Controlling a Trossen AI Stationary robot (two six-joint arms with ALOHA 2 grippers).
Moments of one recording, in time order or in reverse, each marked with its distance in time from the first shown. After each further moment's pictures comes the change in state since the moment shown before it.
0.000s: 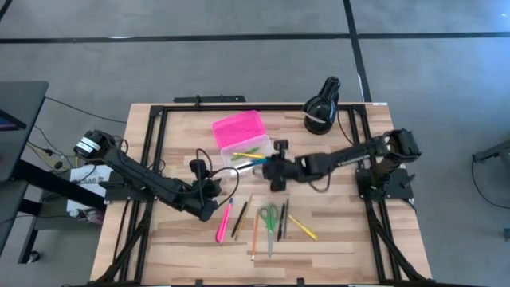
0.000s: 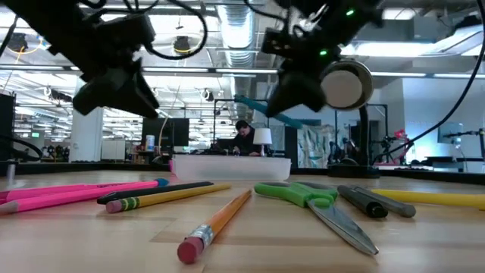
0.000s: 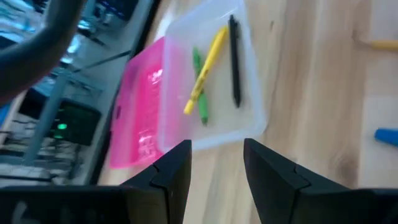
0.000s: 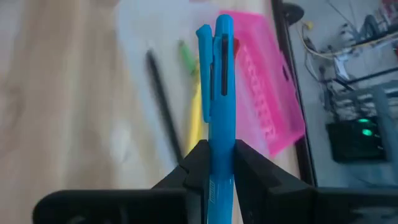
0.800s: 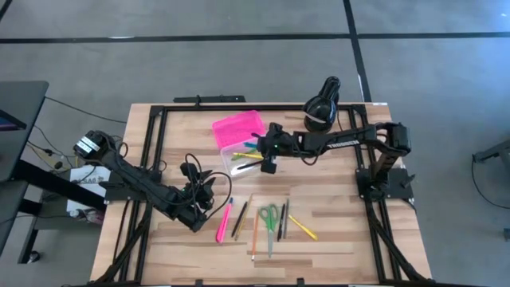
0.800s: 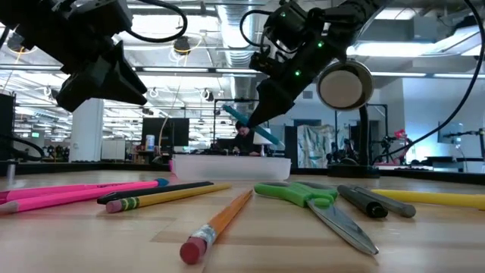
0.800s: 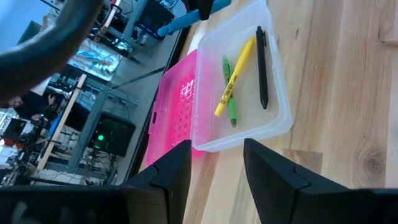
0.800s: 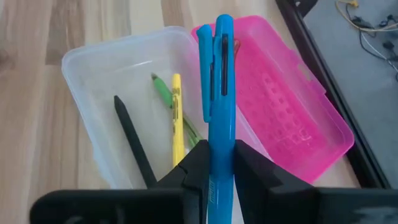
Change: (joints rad) left arm -0.111 0.000 0.000 -0.146 -0.173 -0.142; right arm -0.238 0.061 0.005 0.180 -0.346 0.082
